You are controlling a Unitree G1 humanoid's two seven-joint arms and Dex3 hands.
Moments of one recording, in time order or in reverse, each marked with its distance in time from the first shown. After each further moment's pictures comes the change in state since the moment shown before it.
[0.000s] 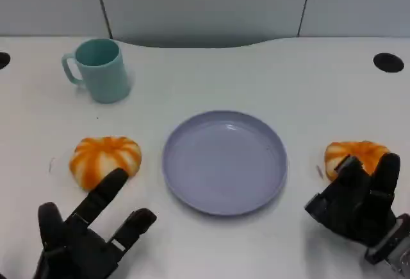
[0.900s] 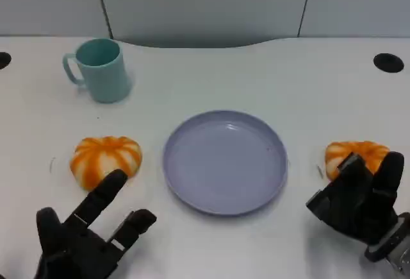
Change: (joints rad) left arm -0.036 0.001 0.001 0.107 0.016 -0.106 -0.086; right arm 0.000 0.004 -0.009 -0.010 0.012 -0.007 0.006
